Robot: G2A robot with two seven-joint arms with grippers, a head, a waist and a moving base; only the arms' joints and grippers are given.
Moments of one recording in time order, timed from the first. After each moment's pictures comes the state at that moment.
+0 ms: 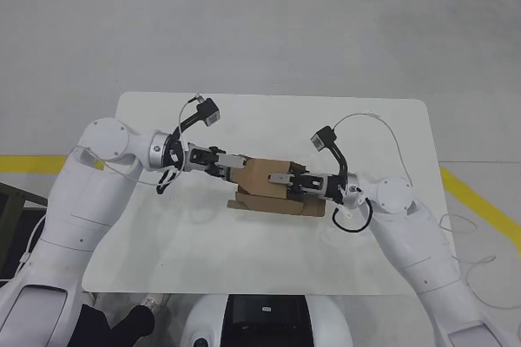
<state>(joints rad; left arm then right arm) 0.64 -1.05 -1.07 -1.31 -0.48 -0.17 -1.42 -0.89 -1.22 1.08 -1.32 0.38 -0.37 1.07</state>
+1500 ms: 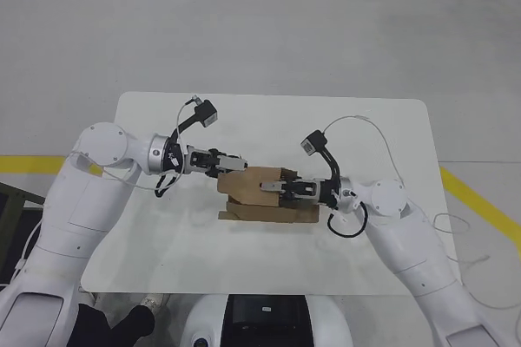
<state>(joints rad) 0.68 -1.03 -1.09 -1.38 -0.45 -0.16 -1.38 -0.90 -1.22 1.04 -1.36 0.41 -0.35 1.07</state>
